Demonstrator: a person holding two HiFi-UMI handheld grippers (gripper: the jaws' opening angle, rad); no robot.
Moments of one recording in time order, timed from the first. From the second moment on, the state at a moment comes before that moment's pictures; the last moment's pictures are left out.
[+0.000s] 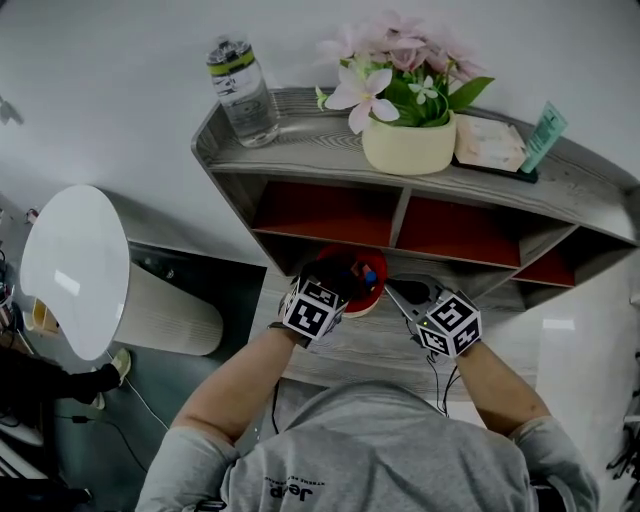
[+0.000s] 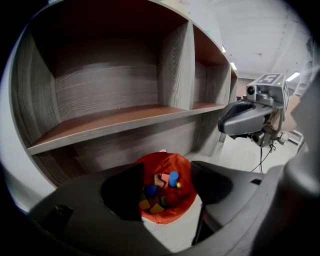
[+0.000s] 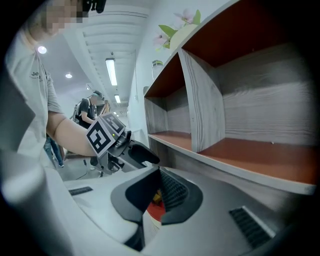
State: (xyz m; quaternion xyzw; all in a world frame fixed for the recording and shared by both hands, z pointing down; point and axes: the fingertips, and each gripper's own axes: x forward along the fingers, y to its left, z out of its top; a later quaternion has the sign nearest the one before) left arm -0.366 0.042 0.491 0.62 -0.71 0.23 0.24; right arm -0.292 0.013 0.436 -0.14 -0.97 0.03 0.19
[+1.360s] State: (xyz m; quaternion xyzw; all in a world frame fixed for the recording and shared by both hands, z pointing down) left arm -0.221 0.042 0.364 0.74 -0.66 -0.05 0.12; right arm -0.113 -0.057 0.367 -0.04 -0.99 0.13 0.06
